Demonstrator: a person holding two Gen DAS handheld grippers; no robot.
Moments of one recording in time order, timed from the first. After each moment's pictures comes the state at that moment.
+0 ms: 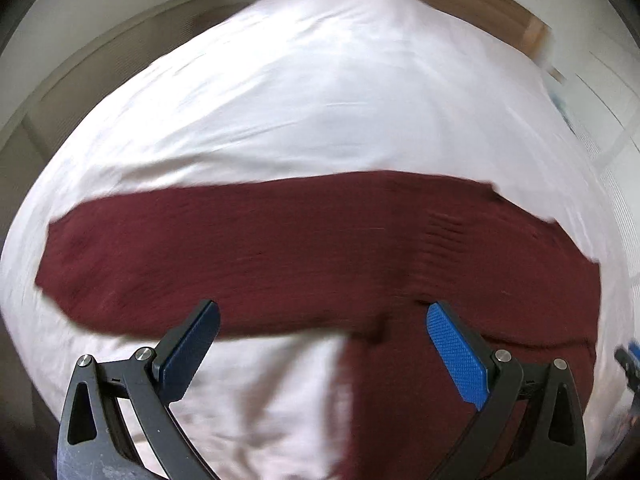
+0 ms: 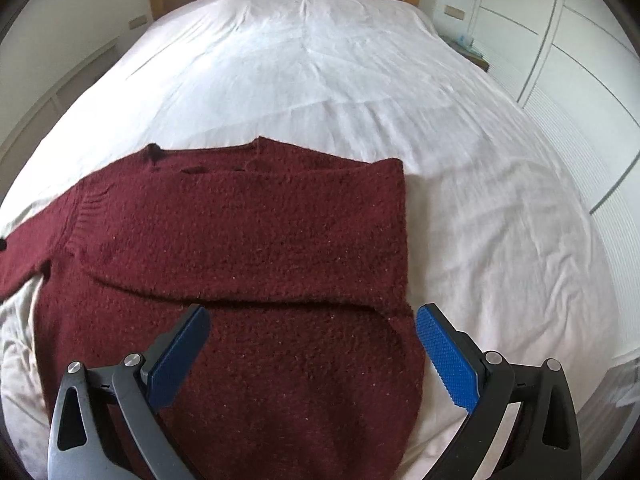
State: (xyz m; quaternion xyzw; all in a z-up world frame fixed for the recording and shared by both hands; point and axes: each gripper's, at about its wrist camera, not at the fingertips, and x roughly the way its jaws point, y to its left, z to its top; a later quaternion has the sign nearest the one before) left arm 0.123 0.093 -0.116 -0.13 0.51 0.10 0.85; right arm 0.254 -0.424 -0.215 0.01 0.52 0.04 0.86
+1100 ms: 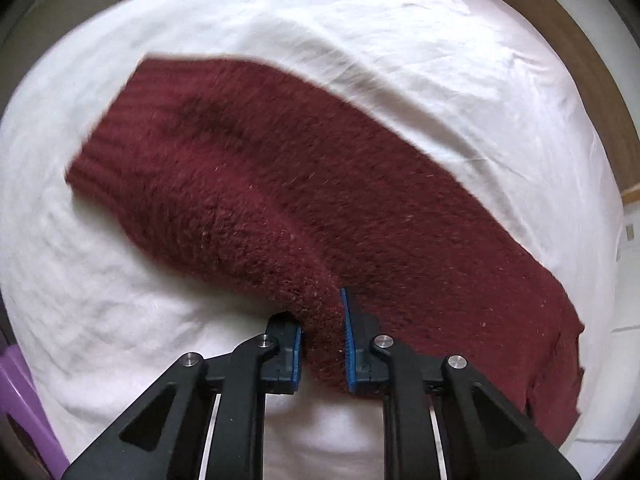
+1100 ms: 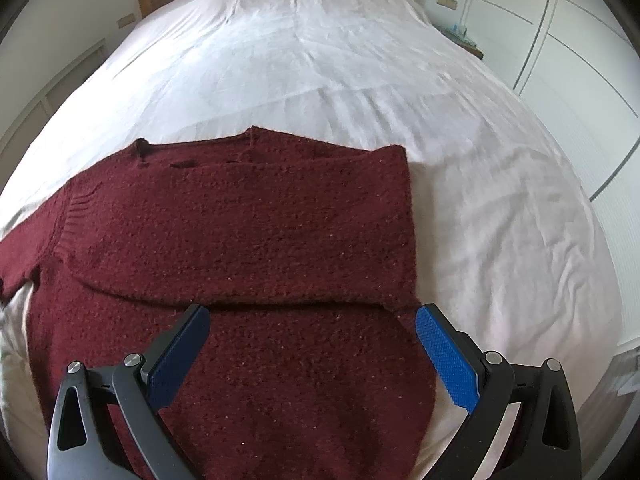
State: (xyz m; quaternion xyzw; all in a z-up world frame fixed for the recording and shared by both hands) left arm 0.116 0.274 -0.180 -0.34 0.52 0.23 0.75; right arm 0.262 -0.419 -0.230 0.01 0.53 0.03 0.85
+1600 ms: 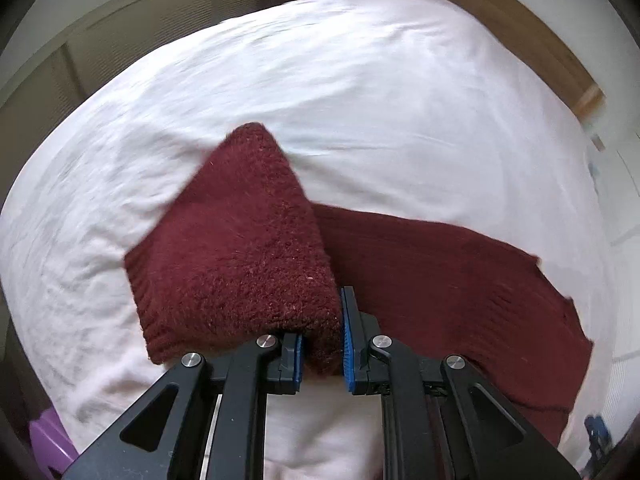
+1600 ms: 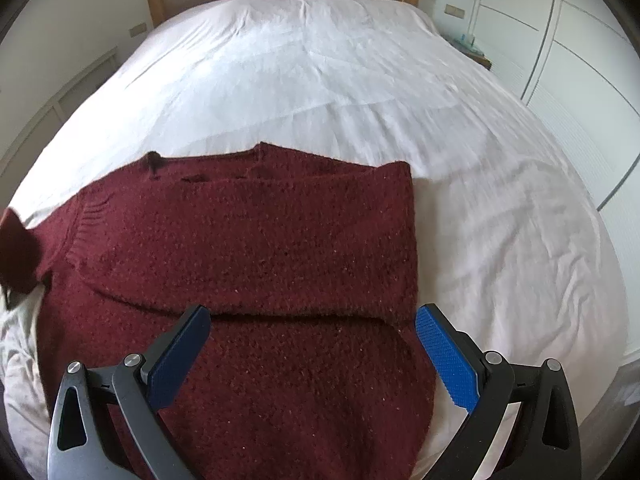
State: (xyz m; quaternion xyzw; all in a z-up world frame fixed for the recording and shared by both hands) left arm 0.162 0.155 -0.097 -0.21 0.51 0.13 0.82; right arm 0.262 -0.425 -0.221 0.03 0.51 0.05 0.86
